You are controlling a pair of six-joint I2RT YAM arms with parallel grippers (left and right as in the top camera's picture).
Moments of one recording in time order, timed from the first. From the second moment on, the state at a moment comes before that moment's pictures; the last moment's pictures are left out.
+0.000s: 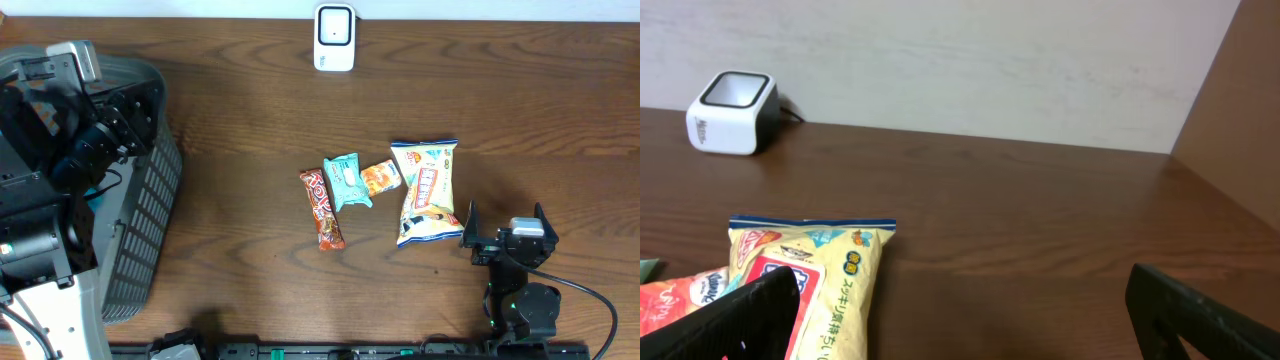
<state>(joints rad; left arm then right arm) 0.28 1.11 1.42 -0.75 0.58 -0.23 0.04 0.01 0.01 -0.06 0.14 -0.09</state>
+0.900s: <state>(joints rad) 0.31 1.26 1.42 -1.20 -0.52 -1.11 0.04 0.01 0.01 -0.06 0.14 -0.09</state>
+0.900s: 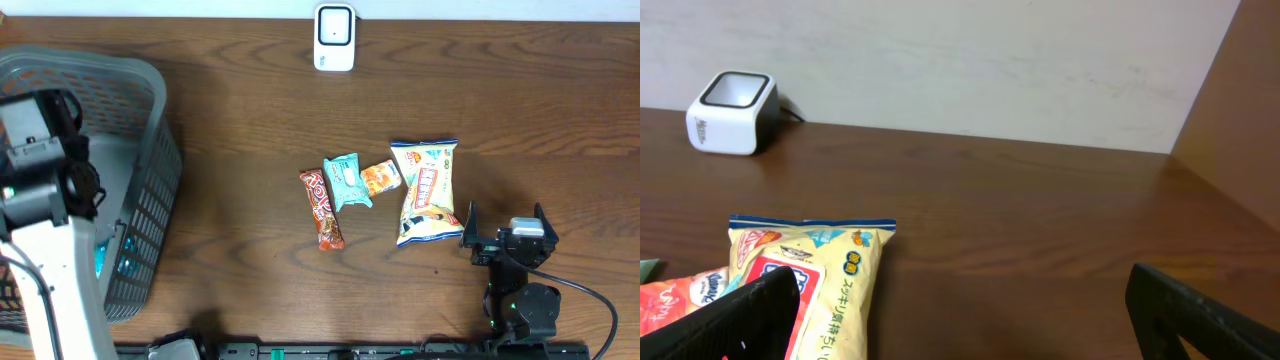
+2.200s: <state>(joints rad) 0.69 1.61 0.91 -0.84 -0.24 -1.30 0.04 0.01 0.01 -0.06 0.14 -0.09</state>
